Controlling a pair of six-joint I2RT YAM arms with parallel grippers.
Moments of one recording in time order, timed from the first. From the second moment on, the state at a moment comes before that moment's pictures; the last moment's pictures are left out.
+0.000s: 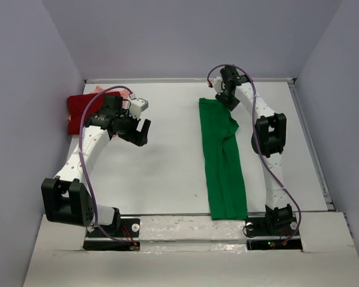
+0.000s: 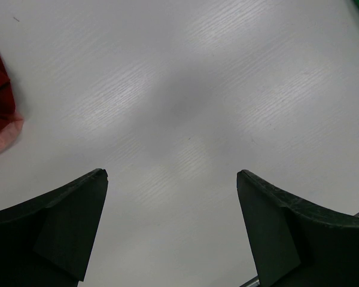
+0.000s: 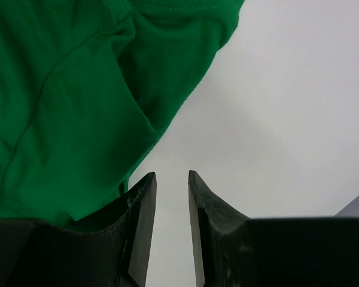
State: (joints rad) left arm -0.17 1.37 1.18 -0.78 0.32 0.27; right arm 0.26 2.44 2.33 -1.01 0.18 -0.57
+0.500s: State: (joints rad) left arm -0.17 1.37 1.18 -0.78 0.32 0.27; right arm 0.28 2.49 2.37 -1.03 0.14 -0.56
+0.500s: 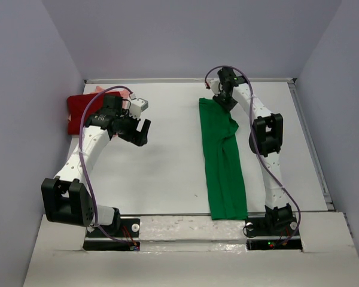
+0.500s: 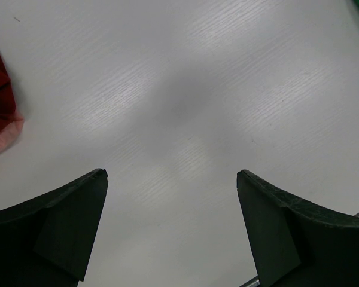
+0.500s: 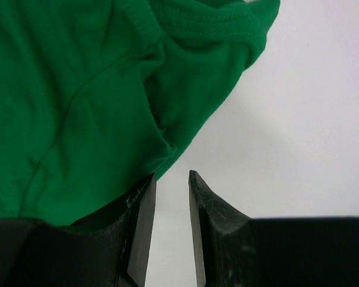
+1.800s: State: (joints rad) left arm -0.16 1.37 1.18 -0.78 0.32 0.27; right arm 0.32 2.55 2.38 -1.04 0.15 -0.56
